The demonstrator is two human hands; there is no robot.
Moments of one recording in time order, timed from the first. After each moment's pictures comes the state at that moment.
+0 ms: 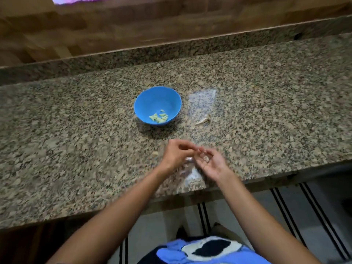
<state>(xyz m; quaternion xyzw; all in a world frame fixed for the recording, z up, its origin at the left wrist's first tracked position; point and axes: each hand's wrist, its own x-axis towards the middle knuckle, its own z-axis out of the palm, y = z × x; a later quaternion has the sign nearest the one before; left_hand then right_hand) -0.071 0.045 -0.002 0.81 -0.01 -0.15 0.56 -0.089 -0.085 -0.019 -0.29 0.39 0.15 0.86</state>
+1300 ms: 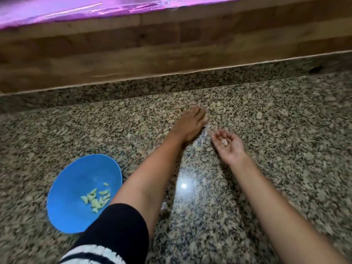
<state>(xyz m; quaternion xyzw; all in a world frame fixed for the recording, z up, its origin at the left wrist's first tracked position) 0.308 -0.123 -0.064 0.96 -0.20 -0.09 0.18 0.229 -0.262 -0.038 -0.24 0.37 0.07 0.89</state>
